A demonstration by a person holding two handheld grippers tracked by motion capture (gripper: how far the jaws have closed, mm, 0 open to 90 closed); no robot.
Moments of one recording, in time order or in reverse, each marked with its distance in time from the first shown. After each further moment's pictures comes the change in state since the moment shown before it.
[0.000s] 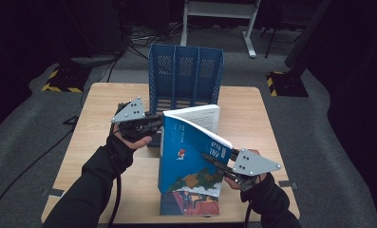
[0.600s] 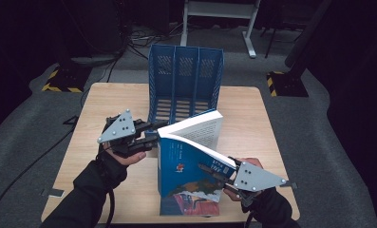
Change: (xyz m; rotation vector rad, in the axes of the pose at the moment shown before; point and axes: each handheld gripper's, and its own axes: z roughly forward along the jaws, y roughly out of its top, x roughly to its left) left arm -0.037 0.000 -0.028 -0.063 0.049 0.013; right arm 0.021 0.015 -0.011 -0.056 0.042 -0.037
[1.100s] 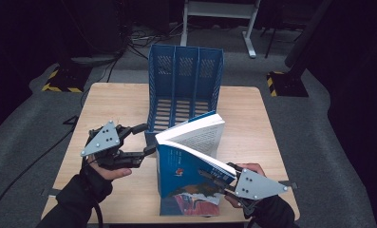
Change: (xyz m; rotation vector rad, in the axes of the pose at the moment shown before) left arm -0.010 -0.020 -0.035 0.052 0.076 -0.047; right arm 0.010 0.003 -0.007 0.009 0.006 -0.022
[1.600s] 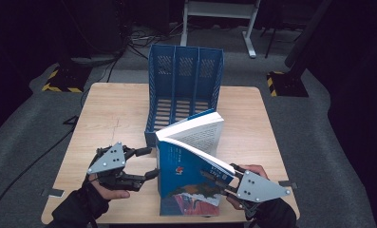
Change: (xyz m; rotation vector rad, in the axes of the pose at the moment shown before) left arm -0.030 -0.030 0.007 0.132 -0.124 -0.017; right arm 0.002 -0.002 -0.005 0.000 -0.027 -0.003
